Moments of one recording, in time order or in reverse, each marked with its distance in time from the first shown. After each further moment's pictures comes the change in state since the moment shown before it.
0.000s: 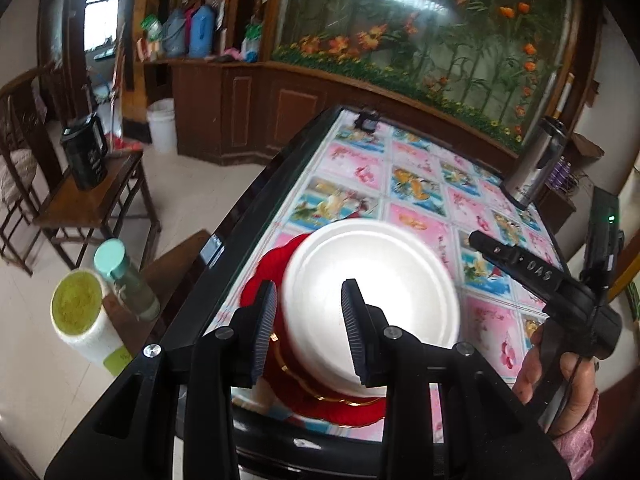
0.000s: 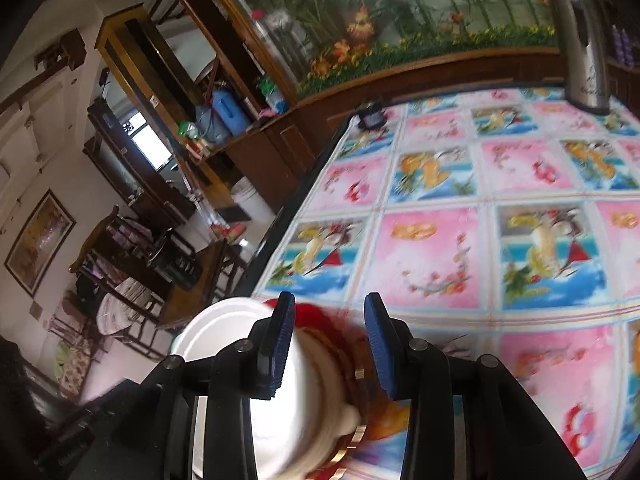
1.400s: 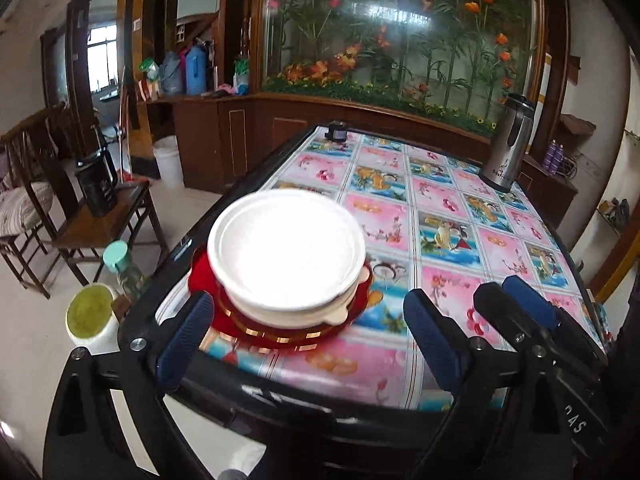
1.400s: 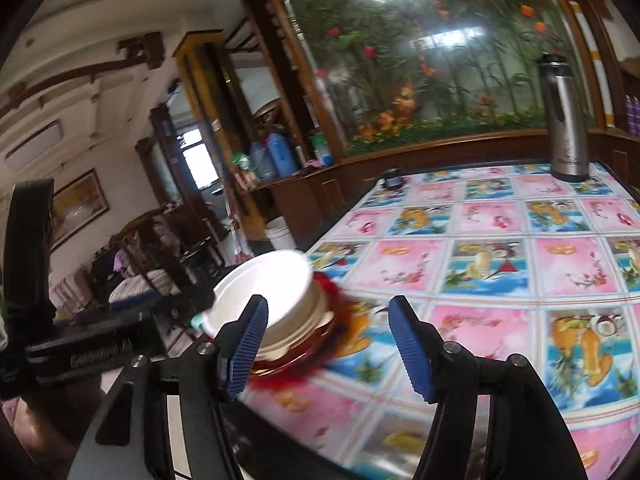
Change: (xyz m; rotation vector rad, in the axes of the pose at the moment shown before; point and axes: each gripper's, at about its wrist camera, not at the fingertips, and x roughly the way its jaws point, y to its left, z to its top) left arm -0.053 -0.079 -0.071 0.064 -0.092 0.068; right arm -0.147 -0.021 -0.093 -0.208 -0.222 0.128
